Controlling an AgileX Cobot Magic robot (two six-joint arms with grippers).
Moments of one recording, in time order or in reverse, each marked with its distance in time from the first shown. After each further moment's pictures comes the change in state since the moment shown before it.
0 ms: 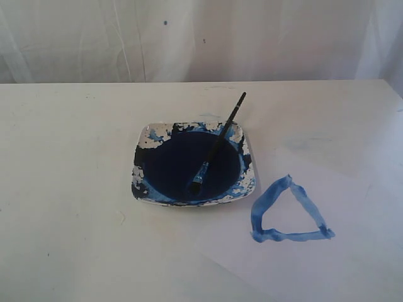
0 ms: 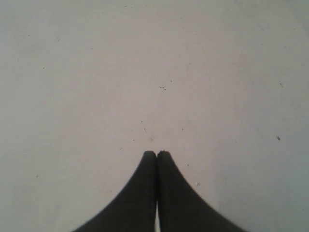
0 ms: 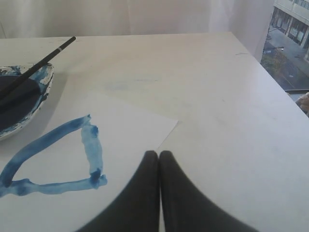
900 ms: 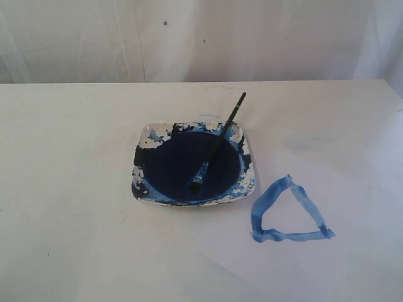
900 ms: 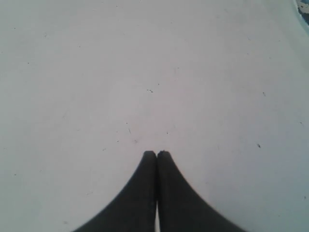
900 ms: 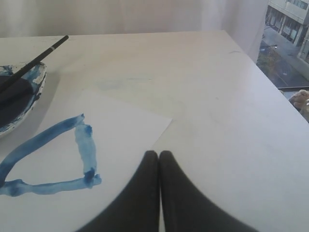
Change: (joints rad) left arm 0.000 0.000 0.000 -0.080 -0.004 -0.001; right arm -0.021 0.000 0.000 -0.004 0.005 0.000
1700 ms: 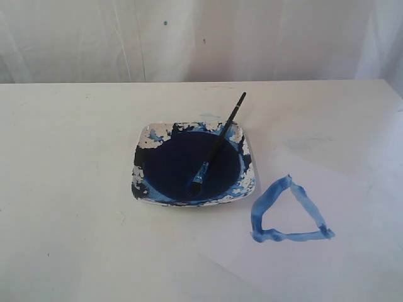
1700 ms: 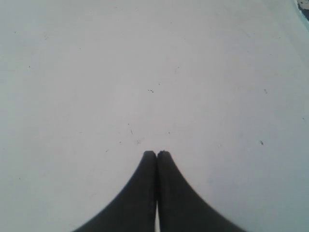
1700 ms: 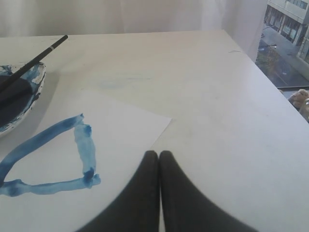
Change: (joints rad) left arm 0.000 0.000 0.000 0.000 0.000 0.039; right arm 0.000 0.000 0.000 0.000 0.001 0.000
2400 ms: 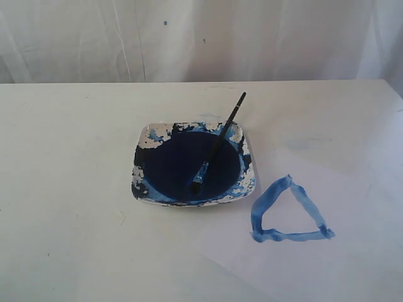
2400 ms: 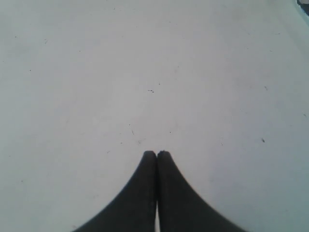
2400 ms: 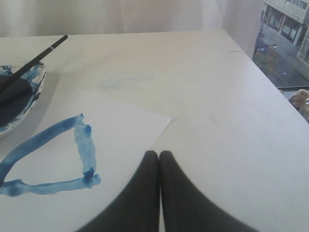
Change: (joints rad) left arm 0.000 0.000 0.000 0.001 0.000 0.019; right arm 0.000 0.000 0.000 0.000 0.000 0.000
